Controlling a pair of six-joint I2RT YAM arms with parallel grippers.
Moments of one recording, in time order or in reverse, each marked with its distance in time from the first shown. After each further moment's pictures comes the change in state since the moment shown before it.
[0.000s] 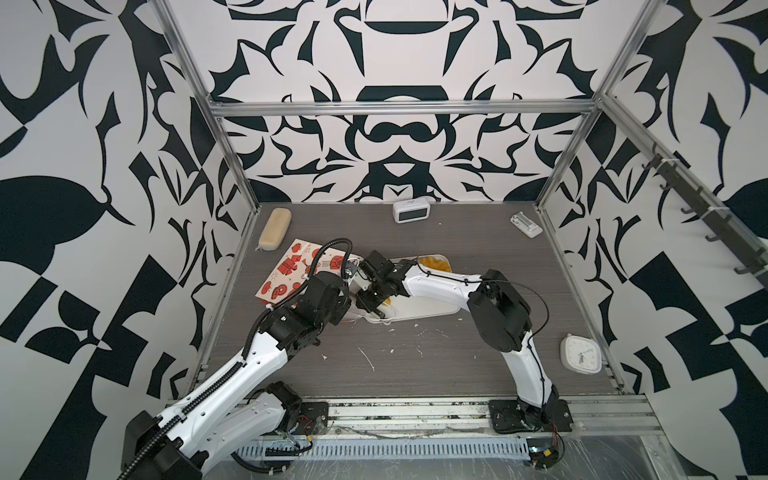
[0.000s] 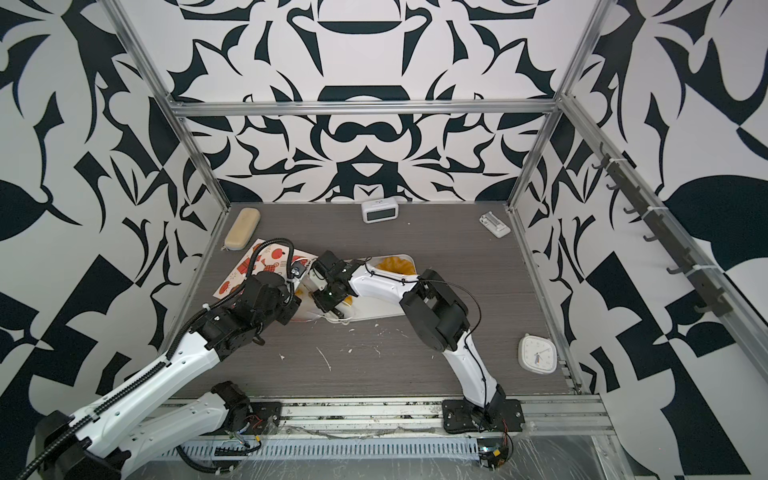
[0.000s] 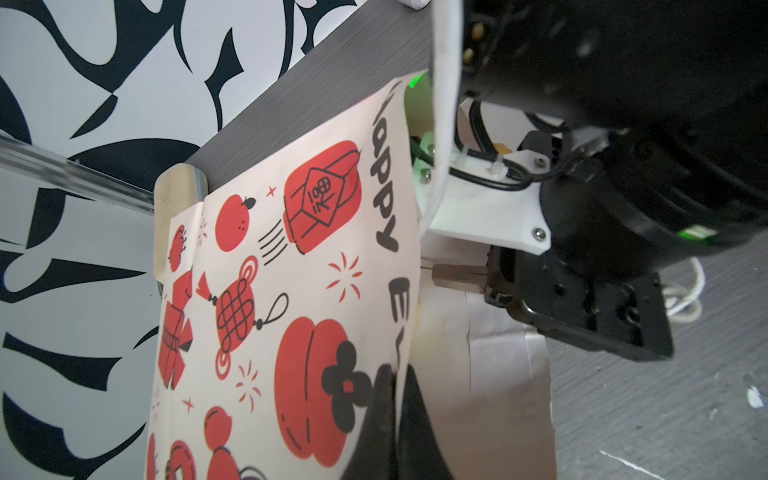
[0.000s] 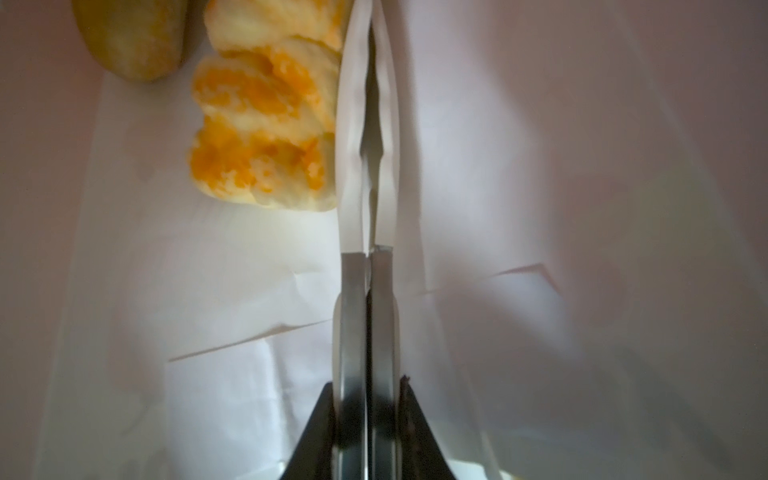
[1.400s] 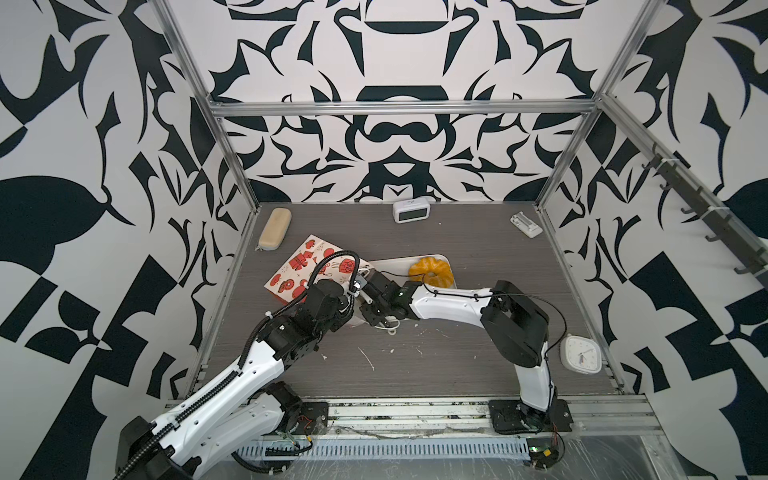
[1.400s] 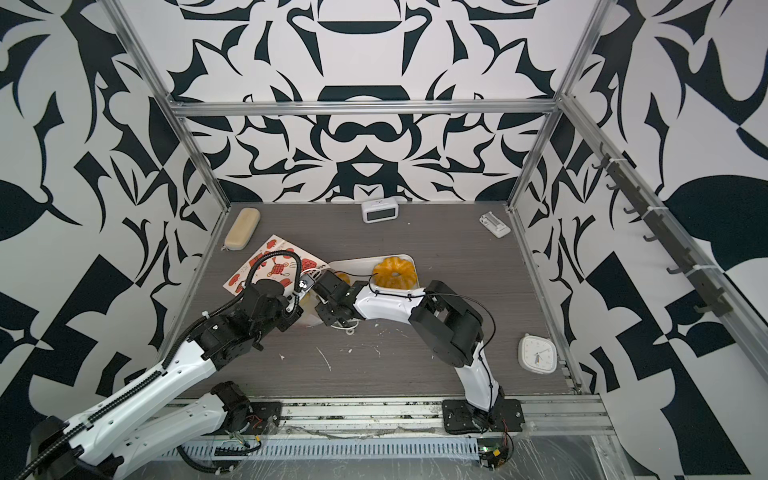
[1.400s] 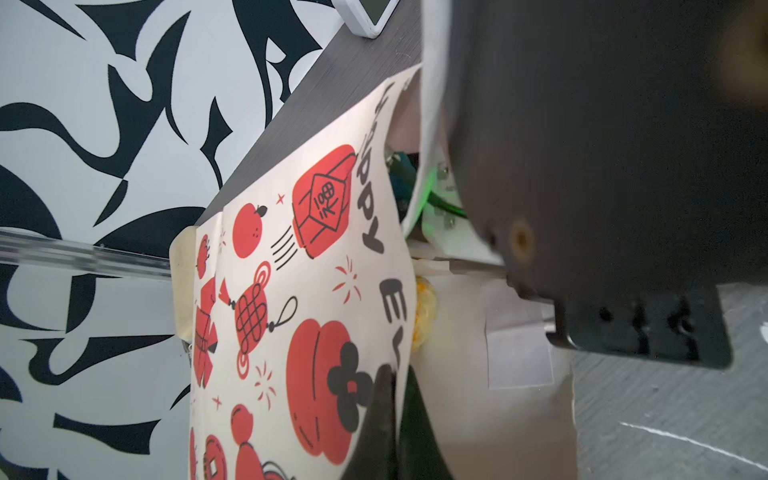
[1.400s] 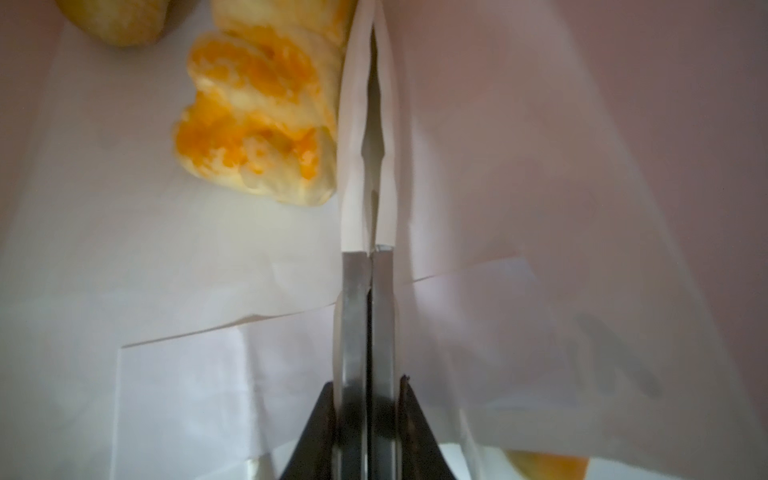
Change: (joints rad) left arm -0.050 -0.061 -0.060 0.042 0.005 0.191; right arm 0.086 -0.138 -0.251 0.200 0.249 0.068
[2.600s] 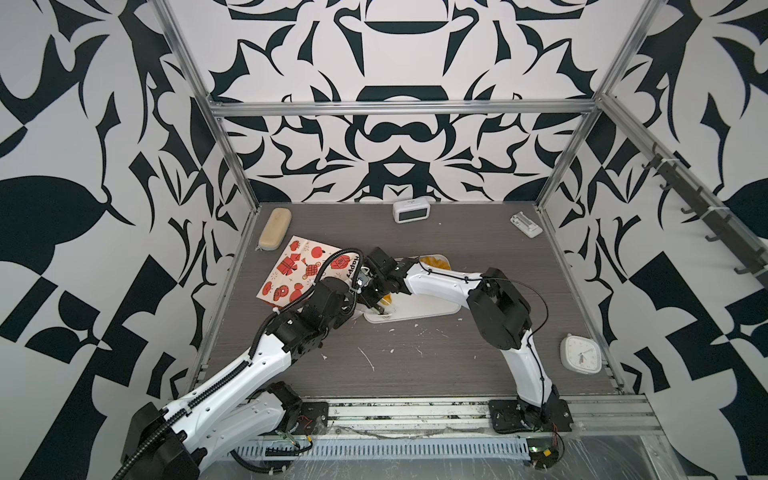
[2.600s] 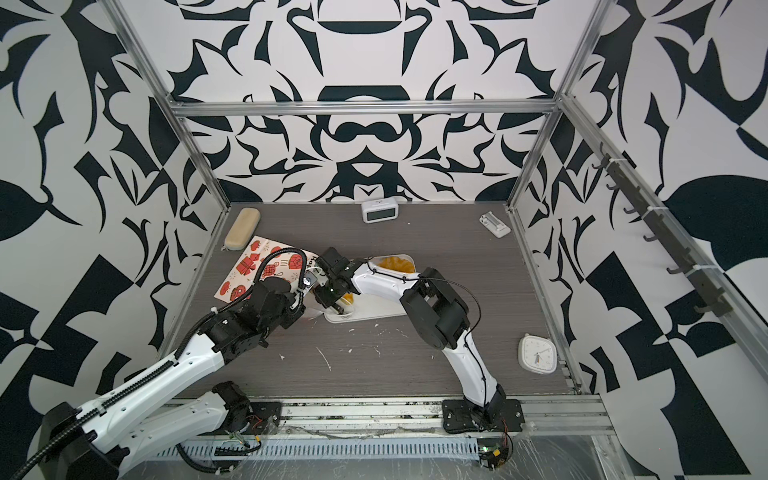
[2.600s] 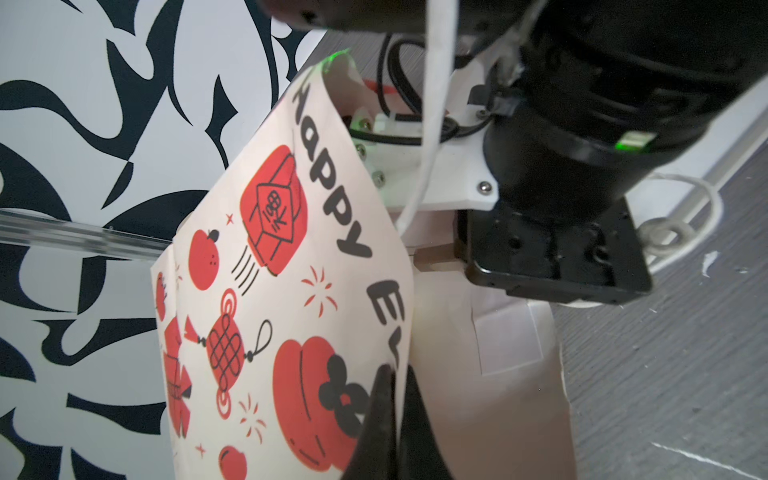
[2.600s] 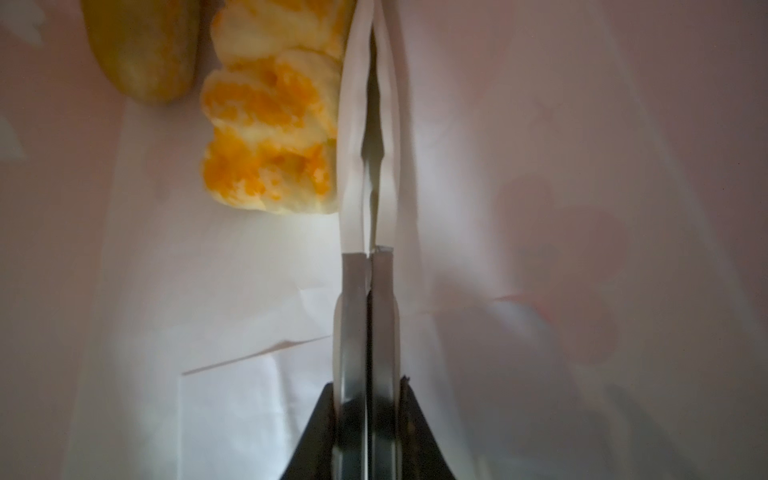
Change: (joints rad) left arm 0.004 0.074 -0.001 0.035 -0.047 -0.014; right arm -0.106 0.176 0.291 -0.134 -0.284 -0.085
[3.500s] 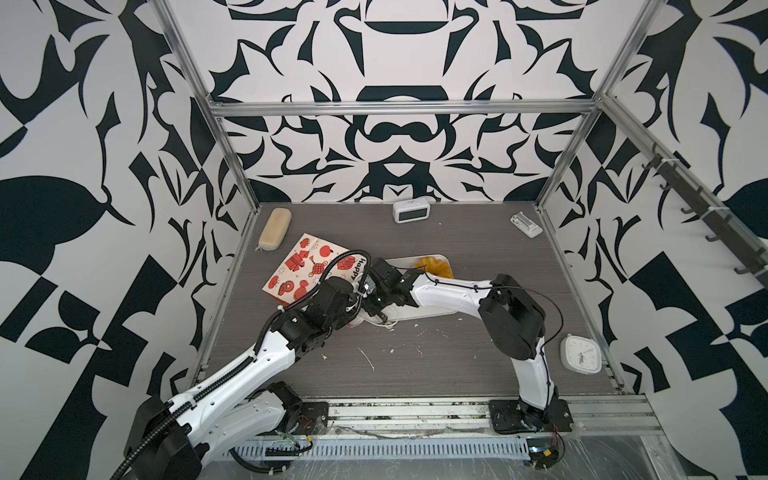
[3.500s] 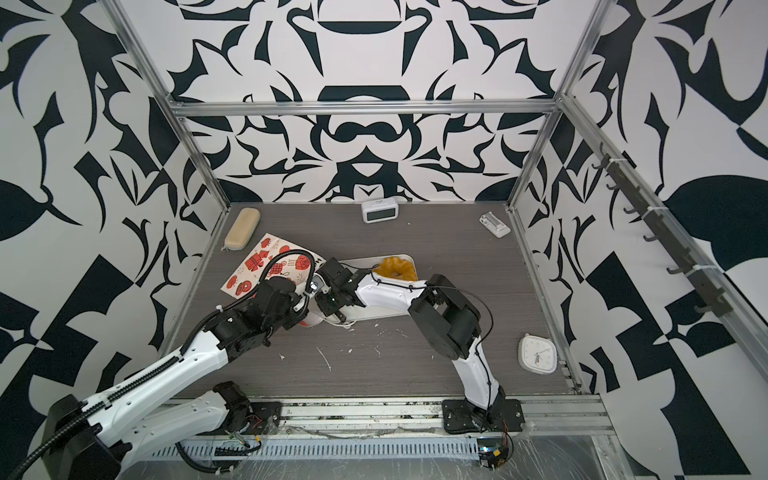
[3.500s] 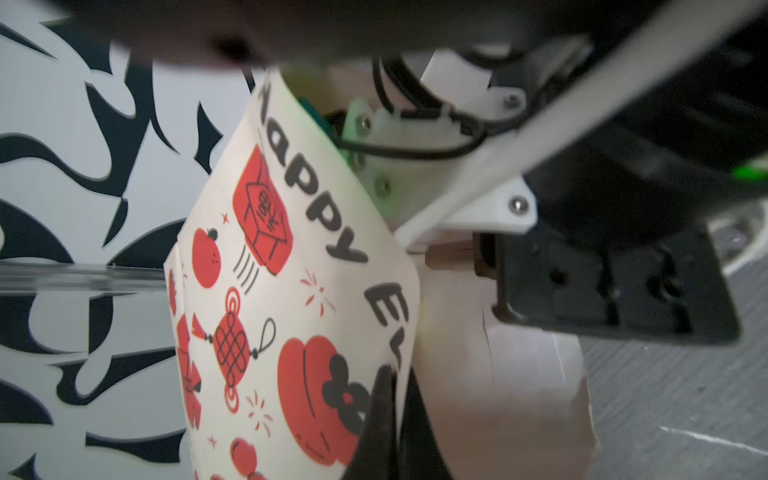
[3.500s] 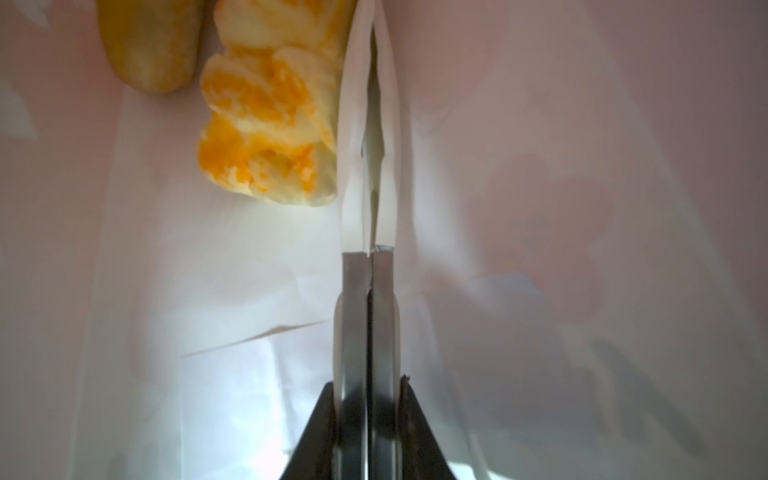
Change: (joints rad) left arm -0.016 0.035 0.010 -0.006 0.007 0.119; right arm 0.071 -0.154 -0.233 0.112 0.167 0.144
